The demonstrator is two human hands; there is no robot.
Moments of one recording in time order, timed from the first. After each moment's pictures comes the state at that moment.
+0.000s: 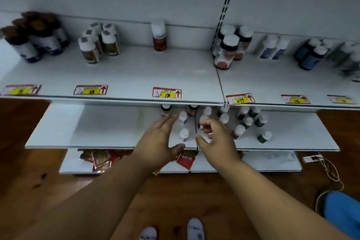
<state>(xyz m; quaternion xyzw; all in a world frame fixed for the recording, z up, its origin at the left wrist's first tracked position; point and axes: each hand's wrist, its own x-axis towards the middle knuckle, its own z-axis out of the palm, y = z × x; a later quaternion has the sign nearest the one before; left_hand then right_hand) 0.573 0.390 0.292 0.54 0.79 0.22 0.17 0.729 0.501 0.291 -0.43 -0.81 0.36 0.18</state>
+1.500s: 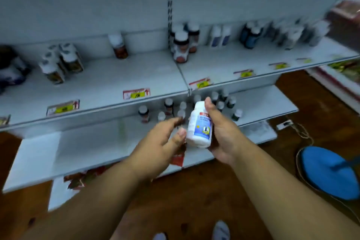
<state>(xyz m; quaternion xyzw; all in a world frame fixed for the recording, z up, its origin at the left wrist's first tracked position) 0.642 0.354 0.374 0.56 0.67 0.34 0.35 0.790 0.445 0.386 -0.43 -0.37 0.77 0.28</state>
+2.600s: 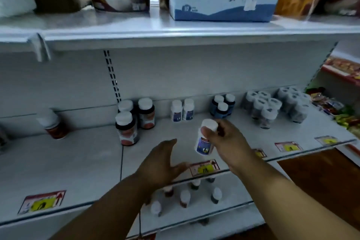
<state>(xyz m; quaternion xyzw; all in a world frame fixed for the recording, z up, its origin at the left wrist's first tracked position) 0.716 0.704 0.368 0.60 0.74 0.21 0.23 0.896 0.800 0.421 -0.45 -0.65 0.51 0.34</state>
